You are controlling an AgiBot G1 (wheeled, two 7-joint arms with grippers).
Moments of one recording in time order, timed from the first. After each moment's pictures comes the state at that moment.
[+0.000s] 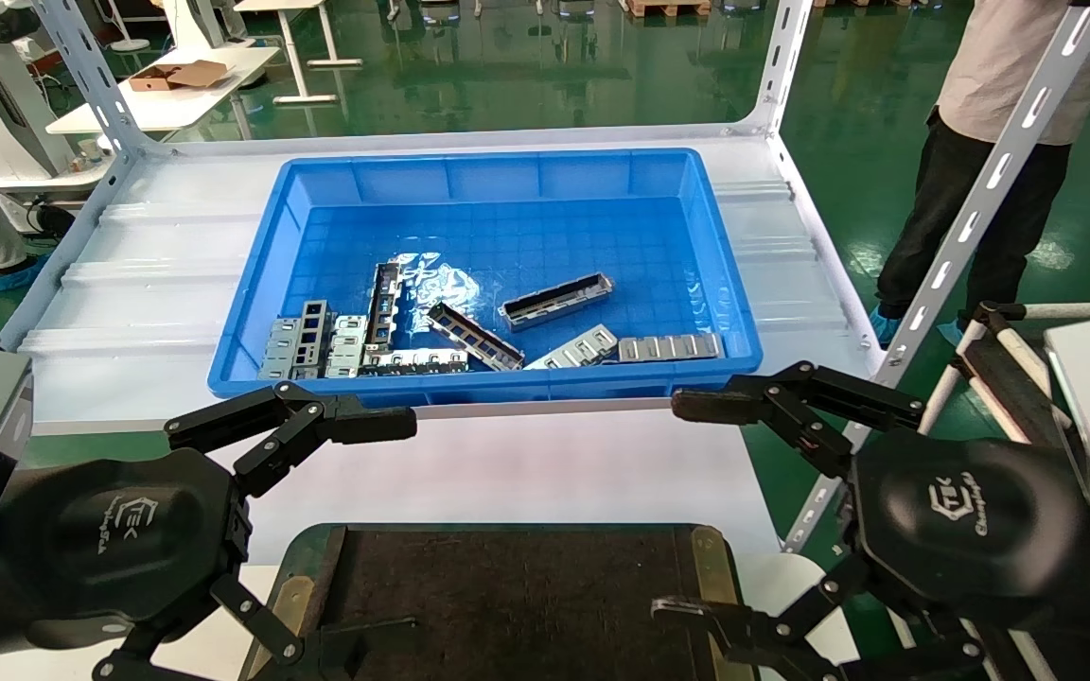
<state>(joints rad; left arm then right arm) -1.08 0.61 0.28 -1.28 0.73 1.49 -0.19 1.11 -0.56 -0.41 1.26 -0.64 -1.44 0.12</state>
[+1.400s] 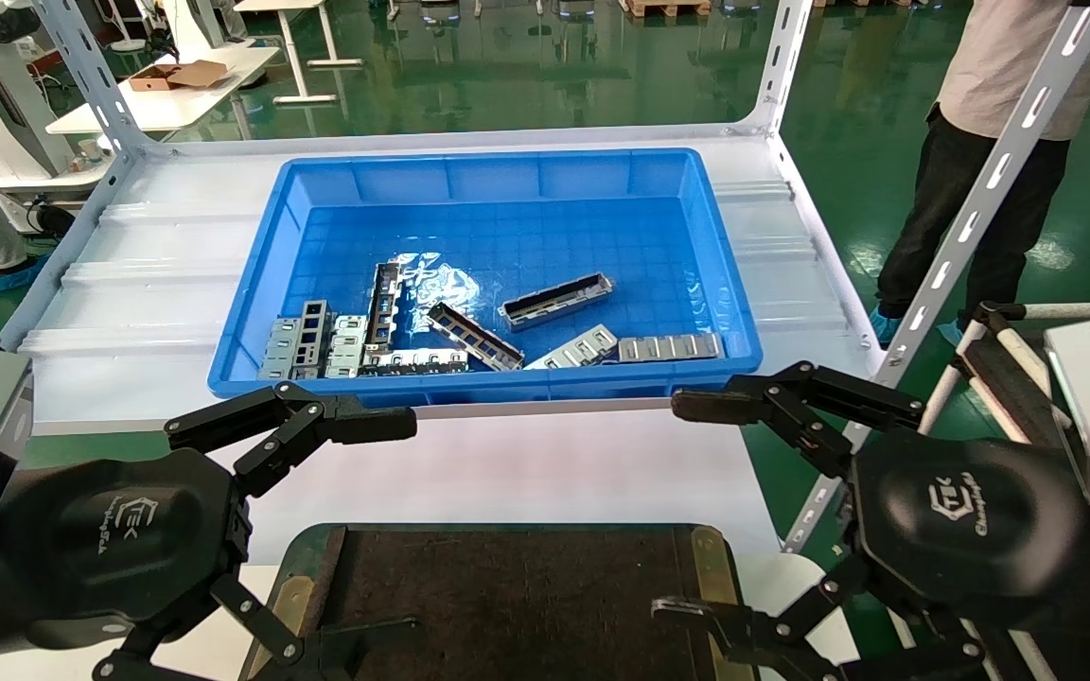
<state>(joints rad) -1.08 0.61 0.28 -1.28 0.73 1.49 -0.19 1.11 -0.56 -0.41 1.26 -0.64 -1.44 0.12</state>
